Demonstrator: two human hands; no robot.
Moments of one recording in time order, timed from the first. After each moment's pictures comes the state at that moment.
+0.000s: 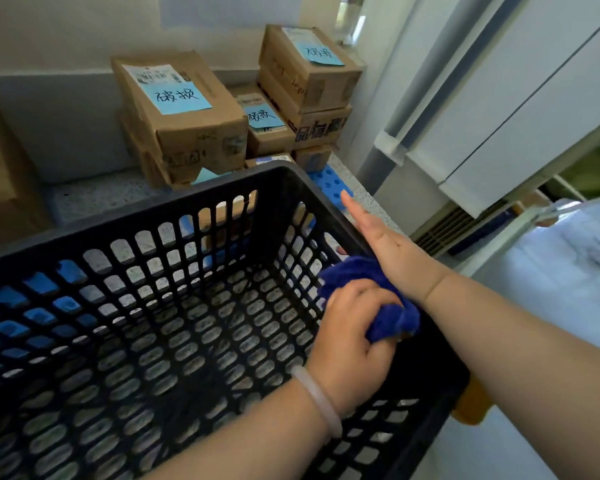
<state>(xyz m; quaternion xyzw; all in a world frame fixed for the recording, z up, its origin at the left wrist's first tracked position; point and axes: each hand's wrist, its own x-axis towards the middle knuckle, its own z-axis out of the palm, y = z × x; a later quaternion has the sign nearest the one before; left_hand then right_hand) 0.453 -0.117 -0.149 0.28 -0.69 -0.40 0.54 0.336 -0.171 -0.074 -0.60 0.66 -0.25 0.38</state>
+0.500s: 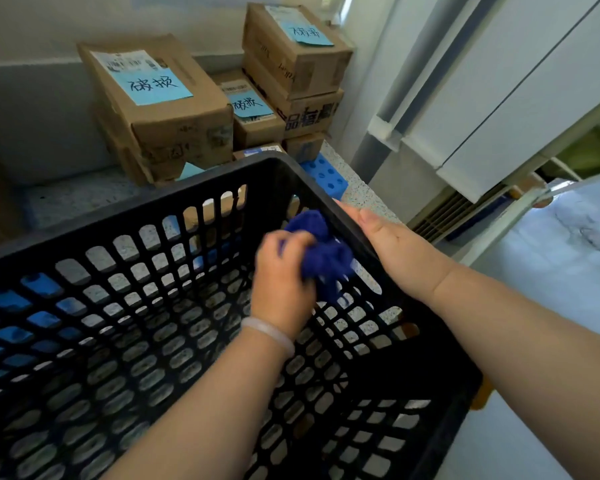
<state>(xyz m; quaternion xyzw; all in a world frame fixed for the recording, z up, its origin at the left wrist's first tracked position) 0.479 -0.197 -0.190 0.43 -0.70 -0.29 0.48 0.331 -0.172 -0.076 -0.58 0.71 -0.20 0.35</state>
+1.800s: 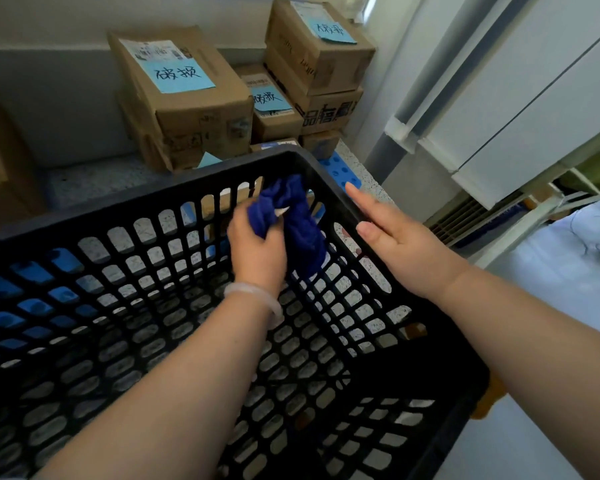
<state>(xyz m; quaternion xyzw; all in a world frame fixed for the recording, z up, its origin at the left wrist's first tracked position) 0.497 -0.231 -0.181 0.56 -0.42 -0.48 0.54 0.337 -0.170 -0.066 -0.64 0.69 -0.16 0.30</state>
